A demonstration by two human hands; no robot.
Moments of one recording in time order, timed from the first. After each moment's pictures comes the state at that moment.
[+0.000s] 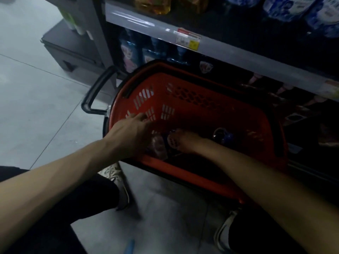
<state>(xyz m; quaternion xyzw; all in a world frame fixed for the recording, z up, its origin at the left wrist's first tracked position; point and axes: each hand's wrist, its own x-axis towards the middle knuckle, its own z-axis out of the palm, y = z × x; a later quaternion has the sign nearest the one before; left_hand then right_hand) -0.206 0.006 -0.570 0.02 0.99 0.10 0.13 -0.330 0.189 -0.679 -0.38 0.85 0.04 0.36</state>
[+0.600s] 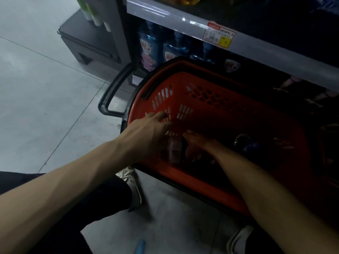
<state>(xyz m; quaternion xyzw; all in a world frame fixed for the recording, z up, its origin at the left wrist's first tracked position) -0.217 -0.016 -0.585 0.05 0.99 0.10 0.11 -0.364 0.163 -0.768 -0.33 0.85 0.02 0.42</state>
